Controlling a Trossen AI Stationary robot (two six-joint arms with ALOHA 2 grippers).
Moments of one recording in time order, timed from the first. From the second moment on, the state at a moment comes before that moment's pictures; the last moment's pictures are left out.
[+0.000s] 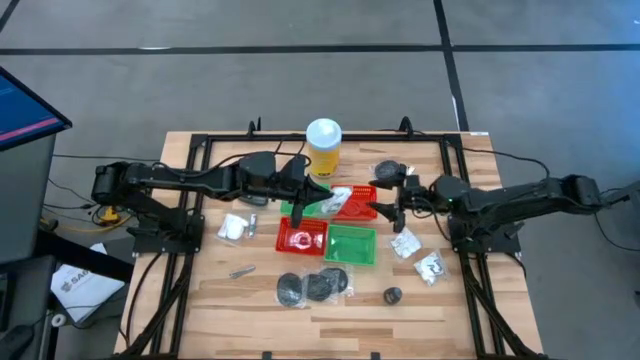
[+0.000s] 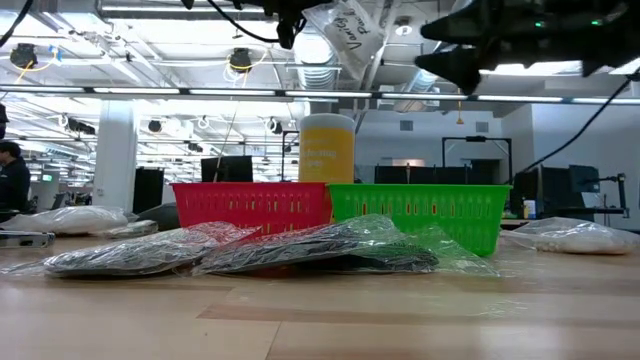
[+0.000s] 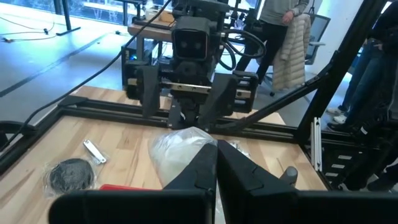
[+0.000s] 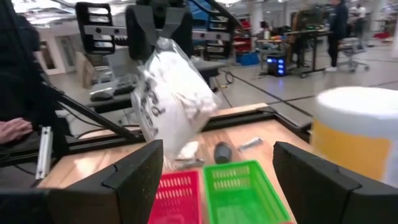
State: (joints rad) left arm 0.08 1.39 1.03 0.20 0.11 -0.13; right arm -0.05 0.96 0.37 0.61 0.09 0.12
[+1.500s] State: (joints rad) left arm 0.08 1.39 1.03 0.20 0.14 -0.10; right arm -0.15 1.36 0.63 0.74 -0.41 0.10
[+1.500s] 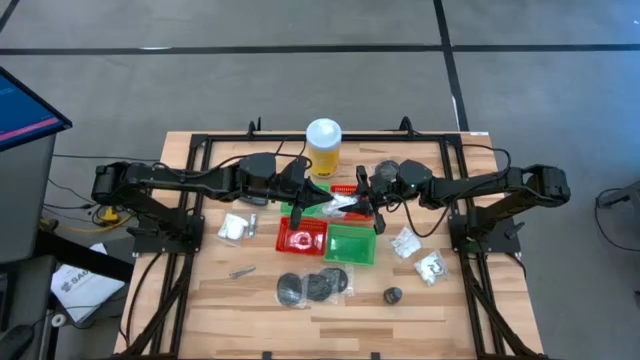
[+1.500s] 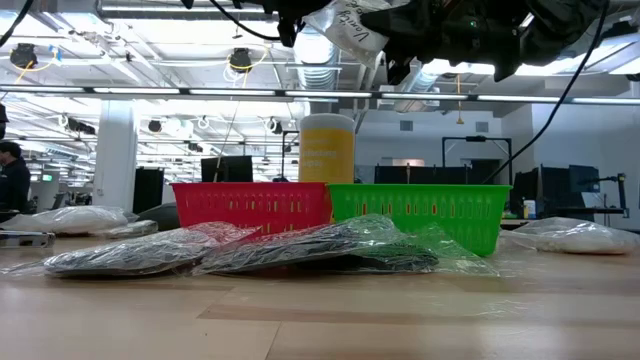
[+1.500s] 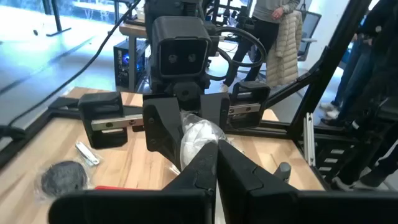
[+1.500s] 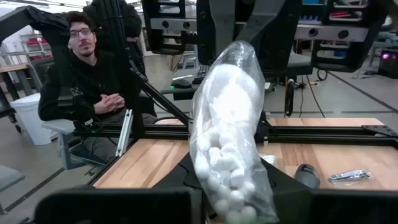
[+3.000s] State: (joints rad) left arm 0.08 1.29 0.86 0.06 -0.06 -0.16; right arm -0.23 1.36 0.63 0.29 0.03 0.34
